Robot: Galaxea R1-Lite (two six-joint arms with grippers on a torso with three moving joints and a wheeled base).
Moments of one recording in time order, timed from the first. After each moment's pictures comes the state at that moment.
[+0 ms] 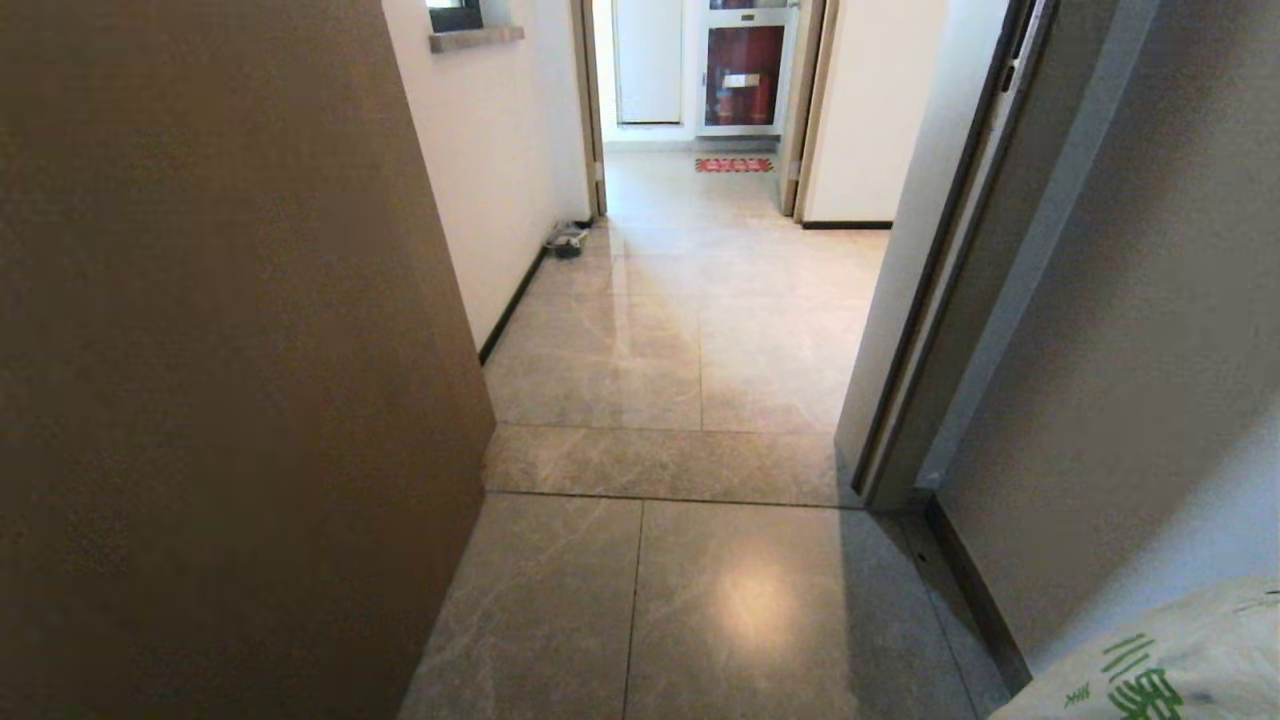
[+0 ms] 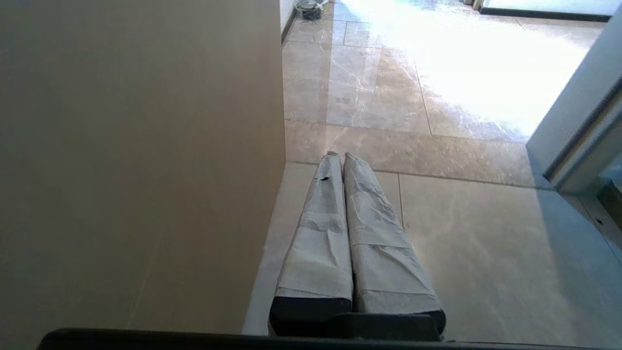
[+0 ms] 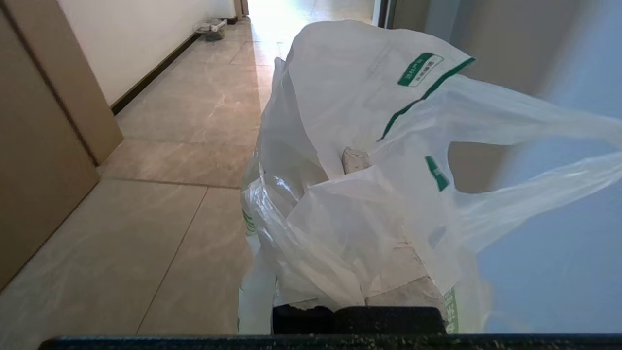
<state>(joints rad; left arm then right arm) 0.00 0.00 0.00 0.00 0.00 -0.03 0.00 0.00 0.00 -0.10 0.01 -0.05</state>
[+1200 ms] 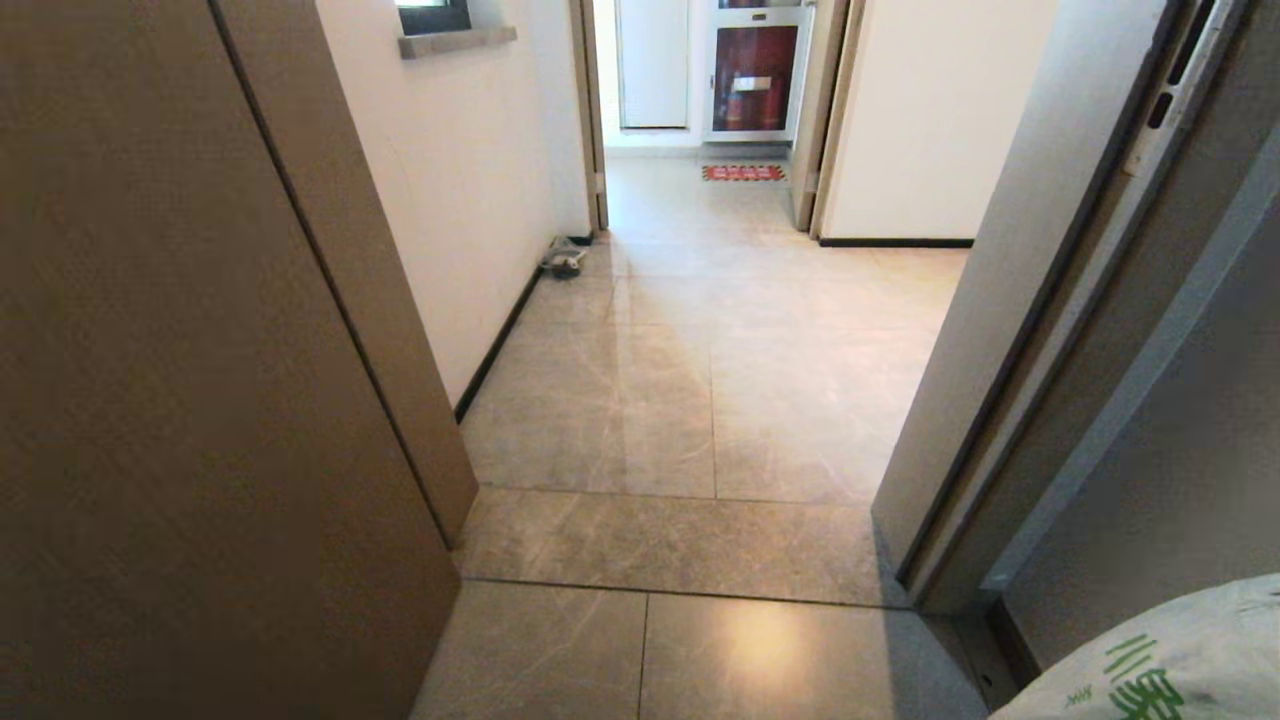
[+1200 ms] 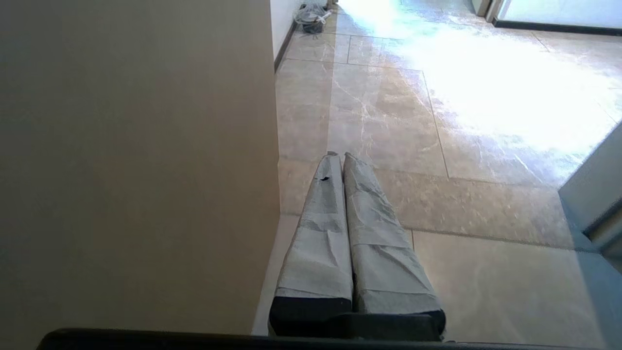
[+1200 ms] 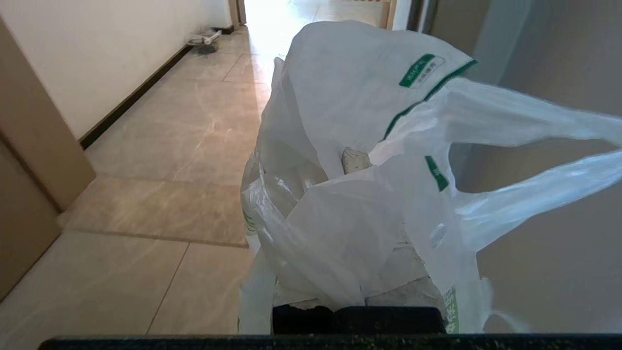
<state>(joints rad) 0.00 0.00 0.00 0.00 0.00 -0.03 0.00 0.00 0.00 -0.10 0.01 -0.05</state>
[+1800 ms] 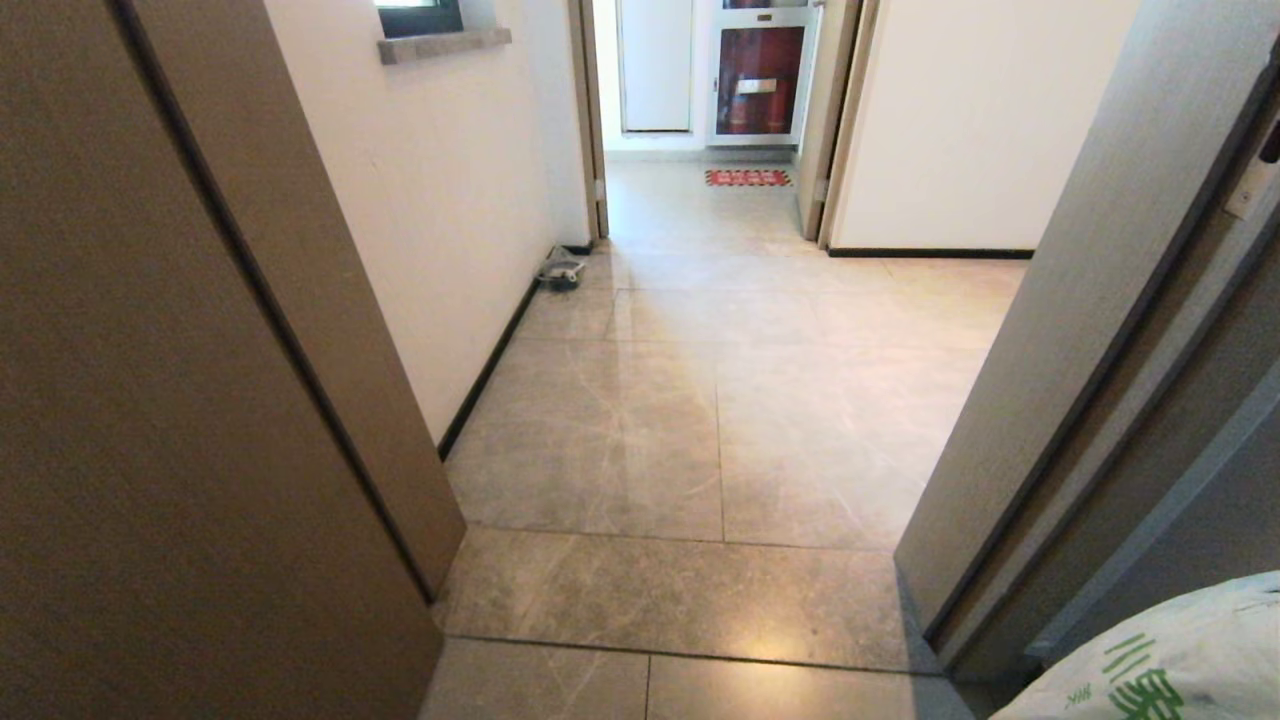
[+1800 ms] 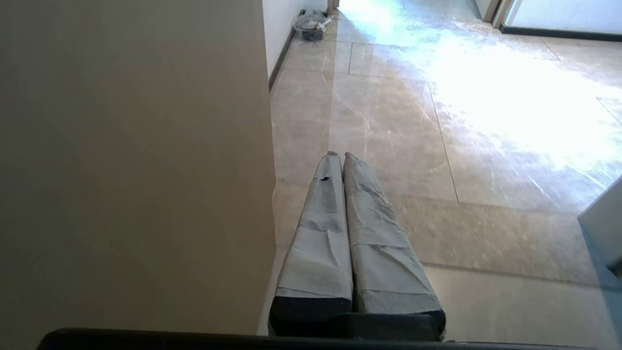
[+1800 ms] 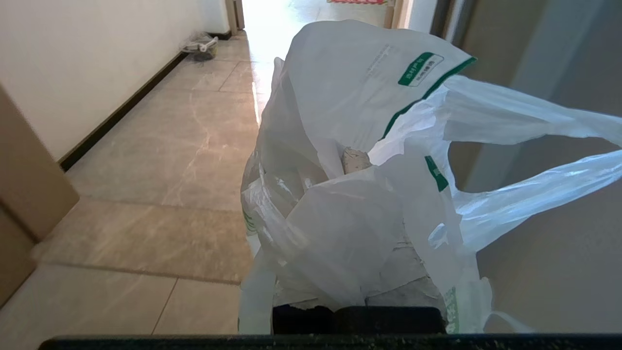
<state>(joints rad) 0.00 0.00 0.00 0.00 0.00 -0.03 0.01 0.00 0.00 -0.10 0.01 -0.05</state>
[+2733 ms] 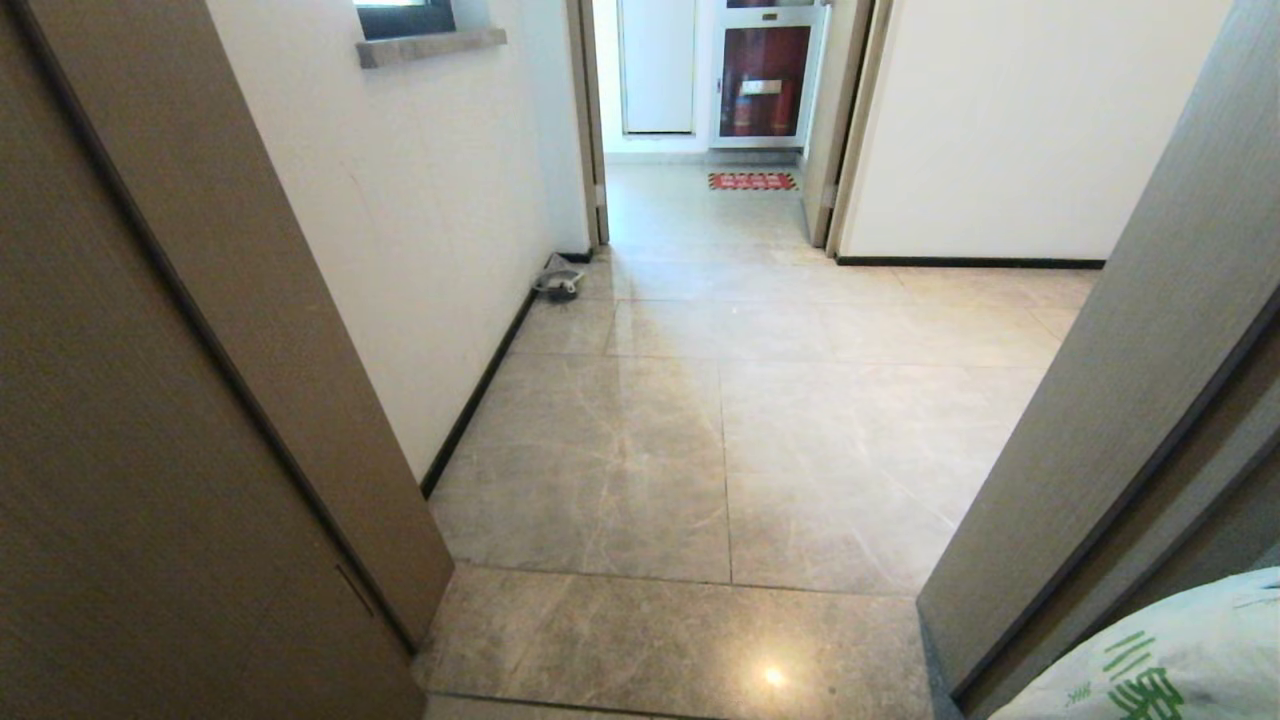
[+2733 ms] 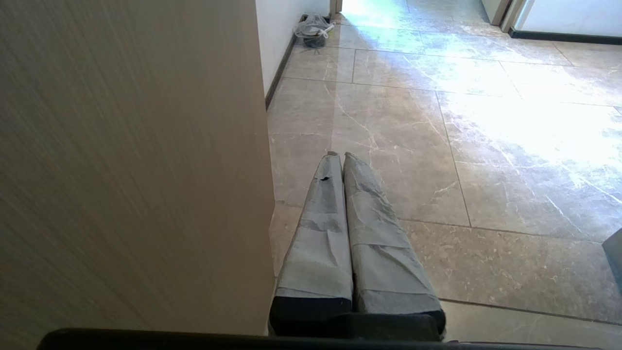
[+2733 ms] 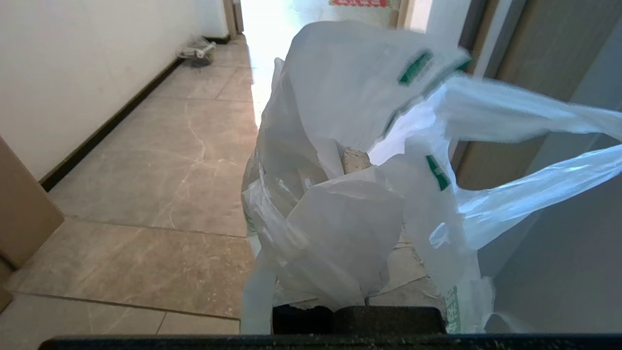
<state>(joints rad) 0.00 0.00 0.00 0.00 0.00 -0.02 0.01 0.00 0.00 -0.10 0.01 -0.05</state>
